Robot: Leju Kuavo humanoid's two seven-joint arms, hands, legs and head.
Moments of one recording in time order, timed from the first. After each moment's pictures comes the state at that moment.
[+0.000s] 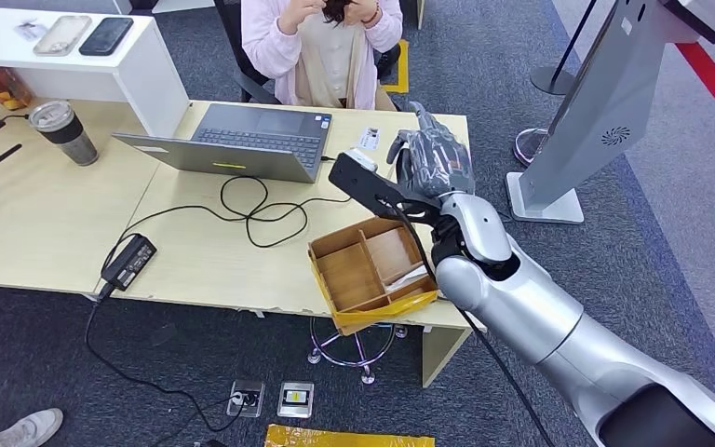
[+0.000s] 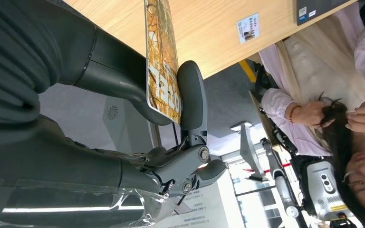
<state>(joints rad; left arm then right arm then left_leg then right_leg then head) -0.10 0.22 -1.05 -0.17 0.80 0.06 0.15 -1.00 -0.03 0.99 -0.61 0.78 -0.25 0.20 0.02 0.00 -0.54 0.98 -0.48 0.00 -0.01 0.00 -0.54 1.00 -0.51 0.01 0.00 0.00</state>
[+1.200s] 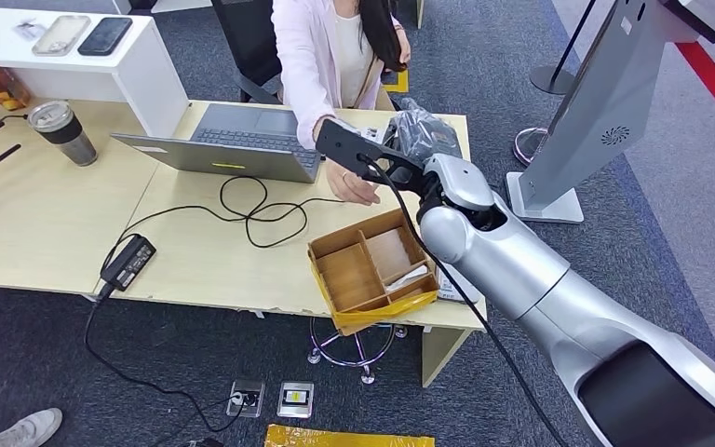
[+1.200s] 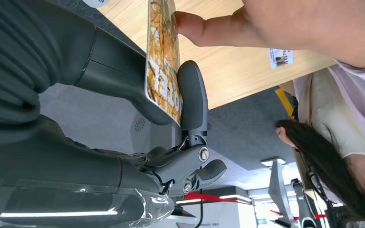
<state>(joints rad) -0.10 0.23 -1.06 -0.17 0.83 0.06 0.15 -1.15 0.09 1.00 -0.39 0.65 -0.06 0.30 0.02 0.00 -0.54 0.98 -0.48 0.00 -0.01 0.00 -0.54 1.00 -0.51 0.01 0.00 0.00</state>
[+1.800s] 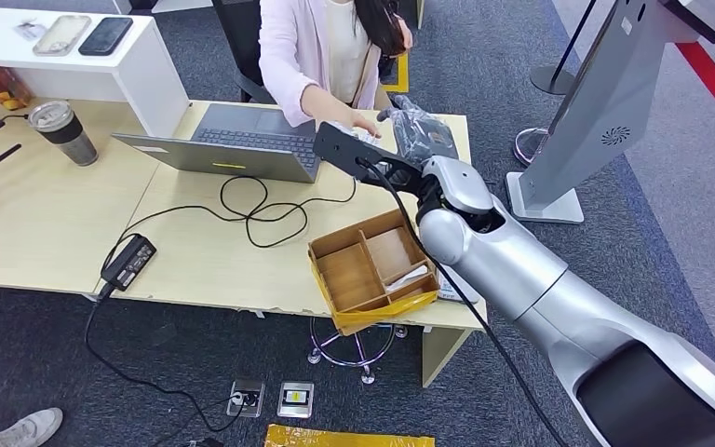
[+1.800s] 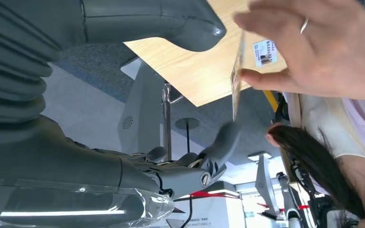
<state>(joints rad) -0.10 0.23 -1.06 -0.17 0.83 0.06 0.15 -1.15 0.09 1.03 -0.37 0.64 -0.11 0.23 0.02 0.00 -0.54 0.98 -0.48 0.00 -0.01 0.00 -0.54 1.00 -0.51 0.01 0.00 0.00</state>
